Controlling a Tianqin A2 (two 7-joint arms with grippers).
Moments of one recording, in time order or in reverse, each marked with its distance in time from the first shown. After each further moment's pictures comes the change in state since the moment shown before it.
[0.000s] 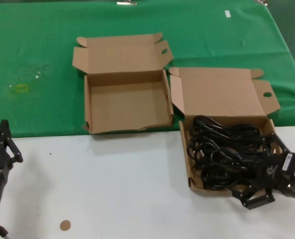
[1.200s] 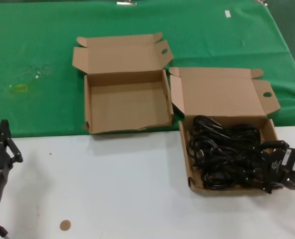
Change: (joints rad) left arm 0.000 0.000 0.000 0.000 0.000 0.000 0.000; right arm 0.094 -0.061 -0.013 -0.120 -0.101 -0.048 -0.023
